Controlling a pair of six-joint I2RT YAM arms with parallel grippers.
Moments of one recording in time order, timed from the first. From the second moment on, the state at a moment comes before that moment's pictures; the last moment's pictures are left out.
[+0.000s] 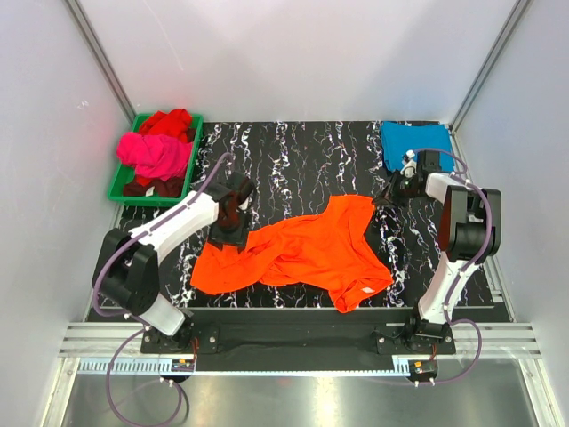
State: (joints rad) left arm -0.51 1.56 1.15 -1.02 -0.09 -0.36; right arm -0.13 1.96 1.23 -0.35 -0.58 0.34
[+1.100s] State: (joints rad) left arm -0.67 1.62 1.02 -0.98 -0.27 -0.22; right arm -0.16 1.98 1.31 -0.42 -0.59 0.34
